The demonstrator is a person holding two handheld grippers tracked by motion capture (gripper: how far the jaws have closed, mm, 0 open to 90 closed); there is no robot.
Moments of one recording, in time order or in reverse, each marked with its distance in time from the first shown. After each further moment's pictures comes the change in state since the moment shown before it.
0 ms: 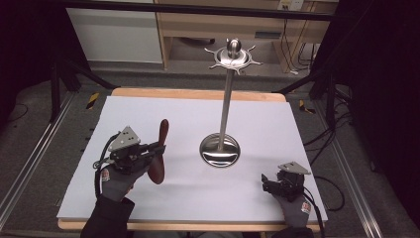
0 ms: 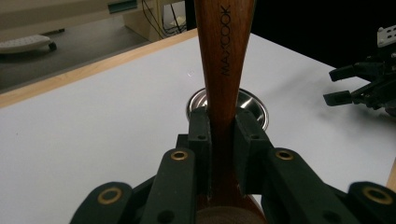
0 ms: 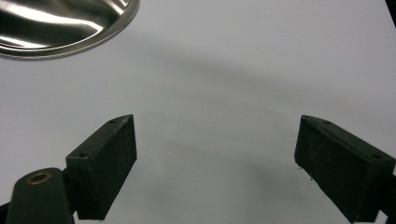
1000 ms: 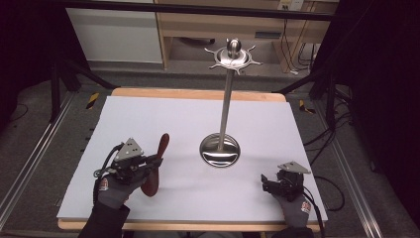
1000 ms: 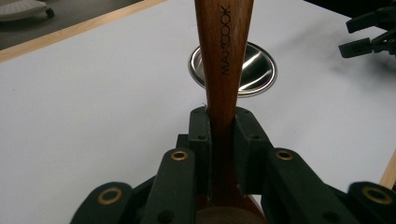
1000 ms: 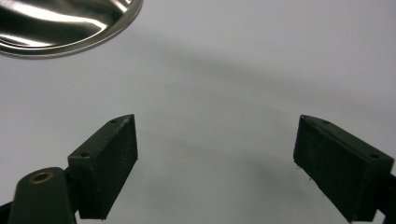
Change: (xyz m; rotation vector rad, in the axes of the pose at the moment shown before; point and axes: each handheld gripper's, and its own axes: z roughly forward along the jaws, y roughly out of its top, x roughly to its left) left arm -0.004 -0.029 0.001 0.146 0.016 0.011; right arm -0.001 0.001 0.001 0.012 0.016 0.001
